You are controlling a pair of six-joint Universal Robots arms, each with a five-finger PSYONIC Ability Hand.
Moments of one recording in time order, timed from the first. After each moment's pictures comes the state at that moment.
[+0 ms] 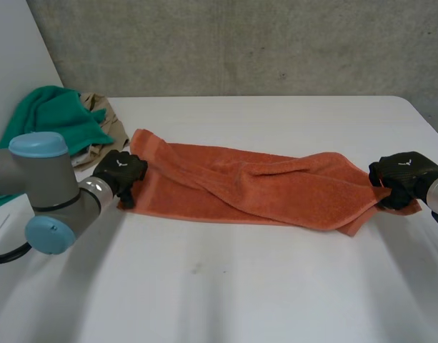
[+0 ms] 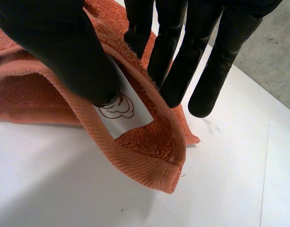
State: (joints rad) left arm 4.48 -2.35 -1.28 3.27 -1.36 3.70; right arm 1.51 -1.09 1.48 0.13 1.15 2.52; left_hand 0.63 0.63 0.62 0.63 0.44; right_hand 0.98 1.18 1.19 1.19 0.99
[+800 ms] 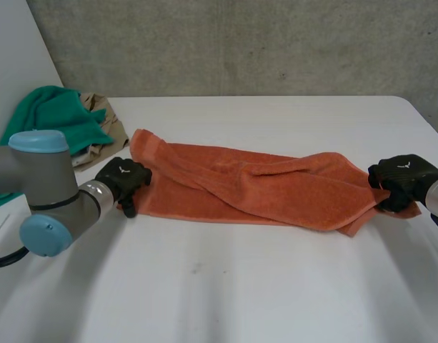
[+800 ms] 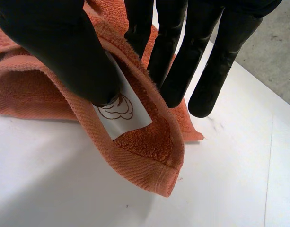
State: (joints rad) left arm 4.47 -2.33 -1.28 3.17 -1.36 3.71; right arm 1.51 -1.09 1.49 0.13 1.15 2.52; left_hand 0.49 0.48 0.48 0.48 0.31; right_hand 0.98 1.18 1.19 1.19 0.99
